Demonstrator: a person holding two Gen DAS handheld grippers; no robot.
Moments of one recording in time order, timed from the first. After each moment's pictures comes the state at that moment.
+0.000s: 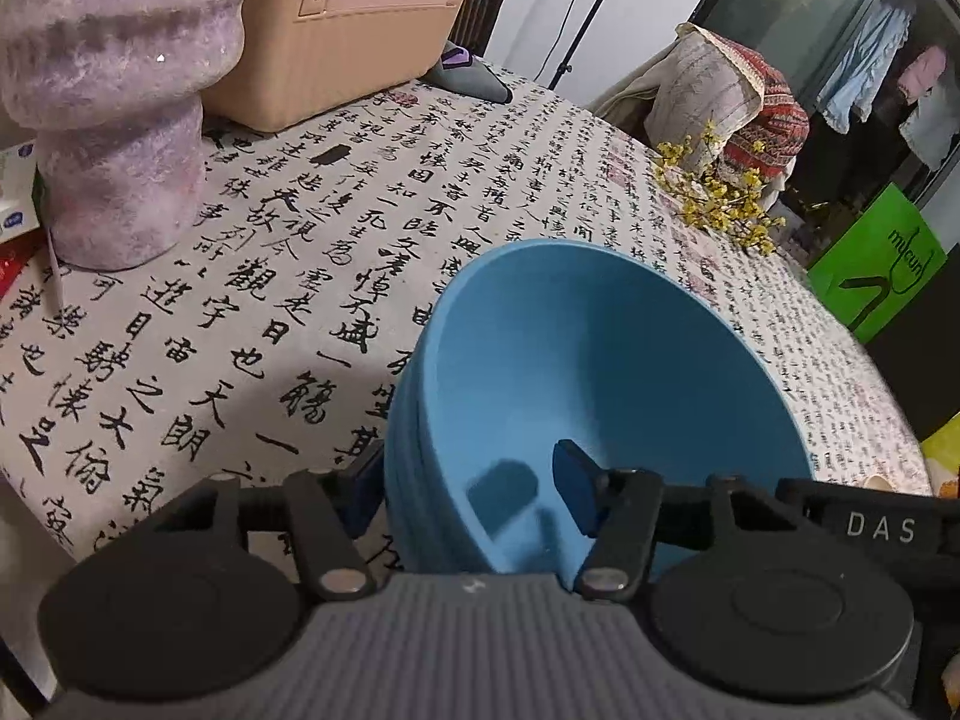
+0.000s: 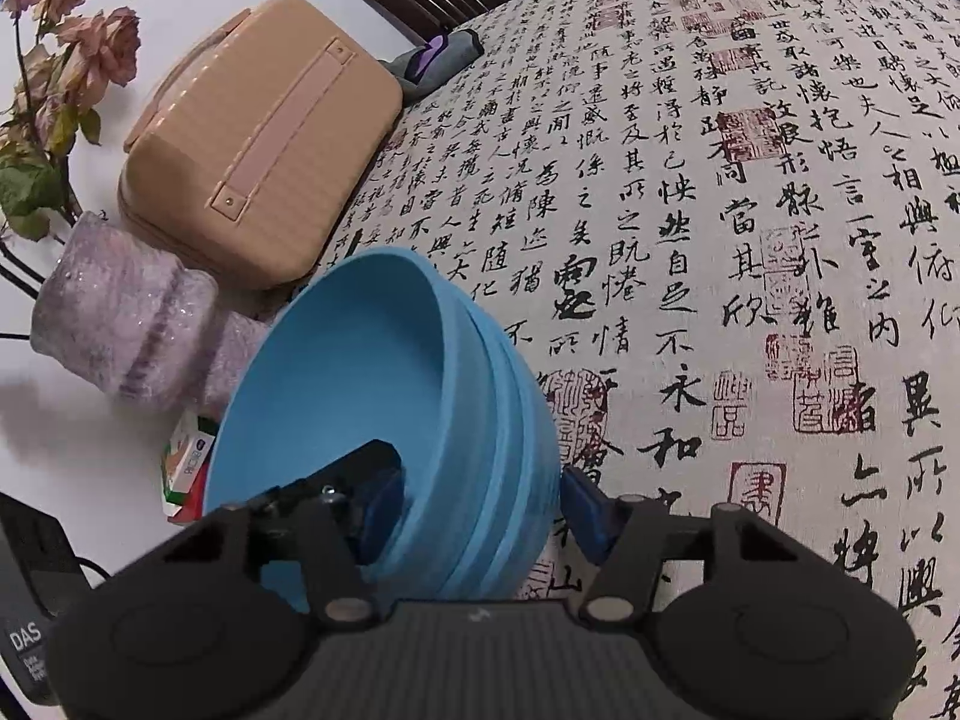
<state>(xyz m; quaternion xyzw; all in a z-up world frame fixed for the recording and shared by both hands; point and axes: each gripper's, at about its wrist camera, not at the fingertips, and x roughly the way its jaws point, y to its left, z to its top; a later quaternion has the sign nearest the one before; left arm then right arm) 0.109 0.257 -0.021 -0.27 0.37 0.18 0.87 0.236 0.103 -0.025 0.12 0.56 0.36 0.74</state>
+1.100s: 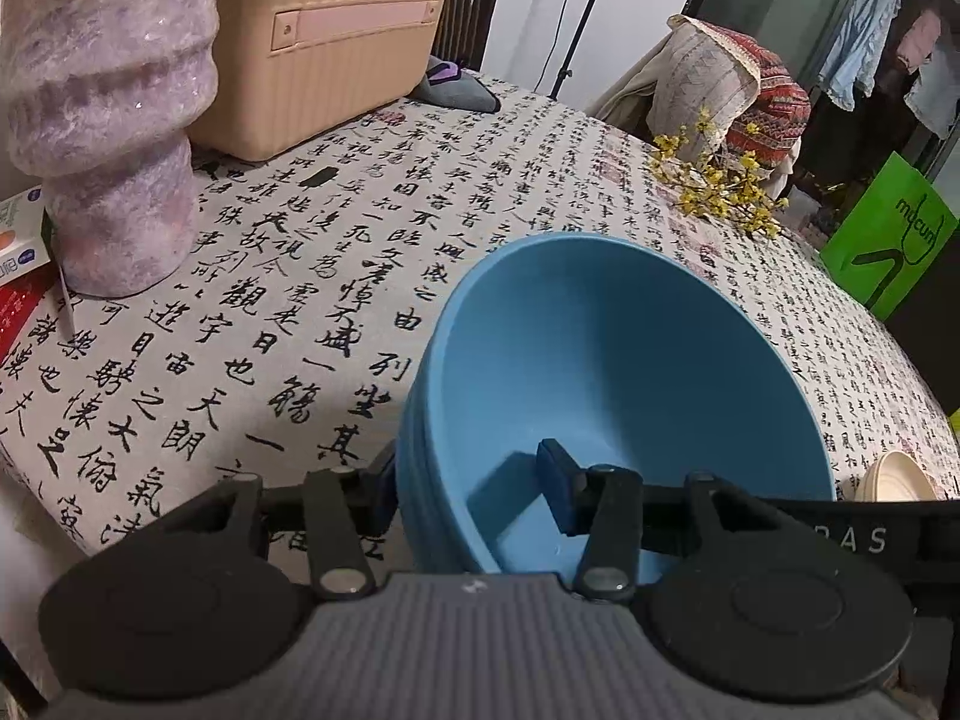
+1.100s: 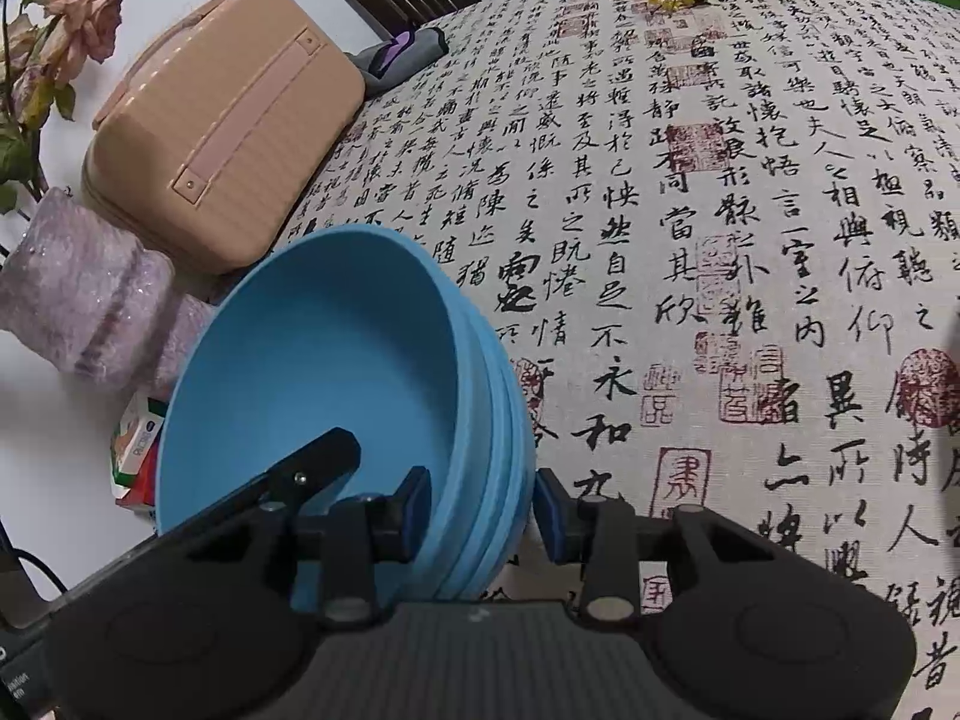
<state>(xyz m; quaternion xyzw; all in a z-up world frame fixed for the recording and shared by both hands) 0.112 0.225 -0.010 -0.23 0.37 0.19 0.88 0.226 0.088 -0.013 0.07 0.56 0.32 0.76</state>
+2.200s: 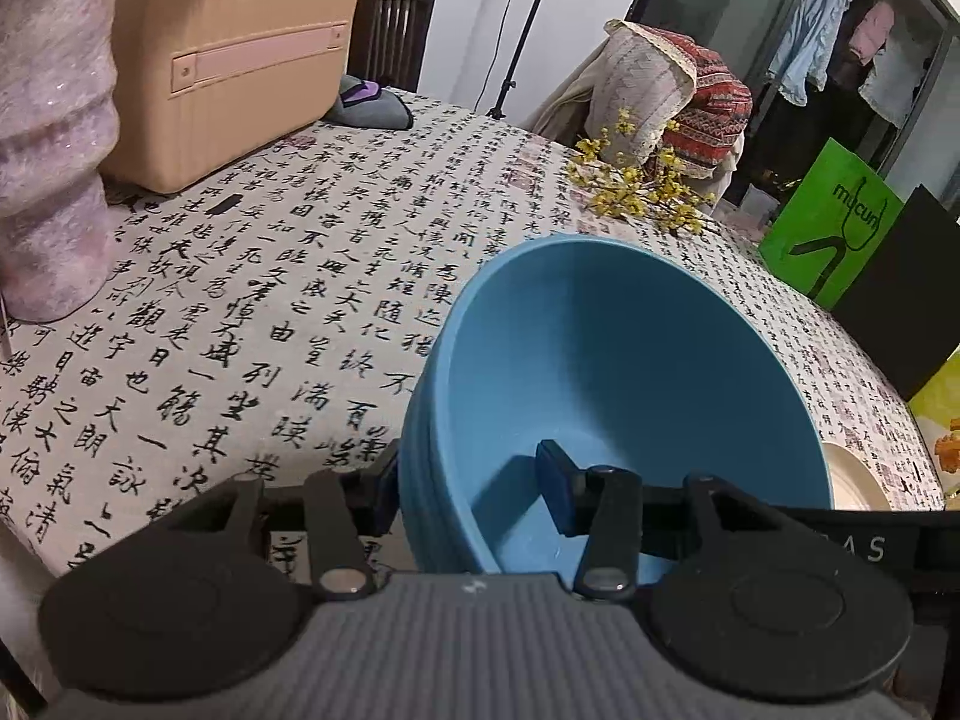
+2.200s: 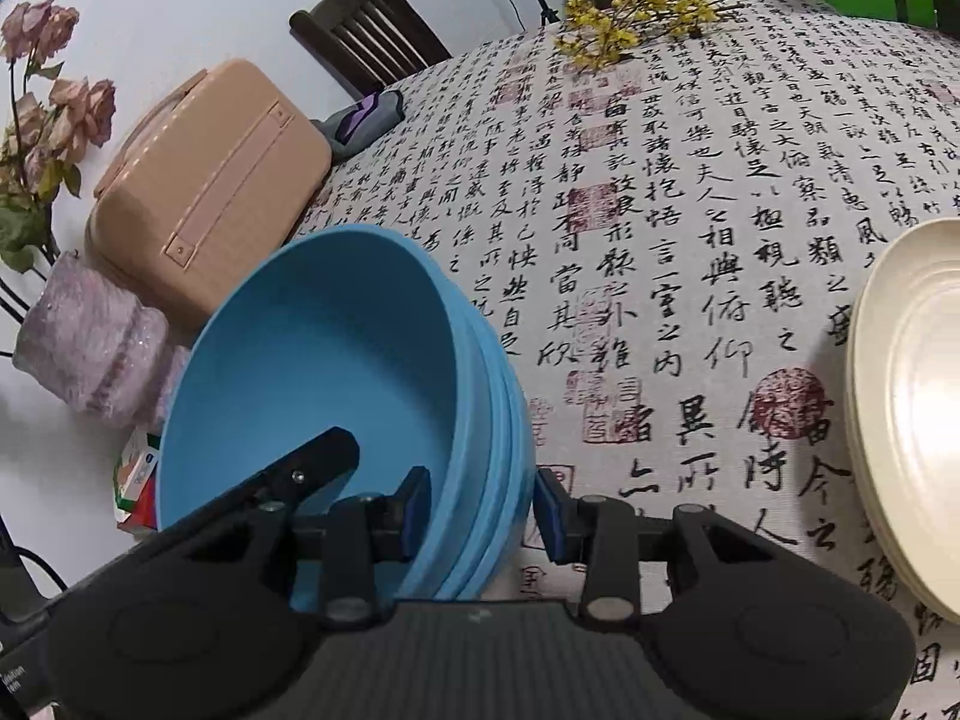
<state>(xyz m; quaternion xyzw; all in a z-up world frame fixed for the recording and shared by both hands) 0.133 0.164 0.013 -0.22 0.35 0.16 0.90 0.229 0.015 0.014 0.10 0.53 0.30 0.79</state>
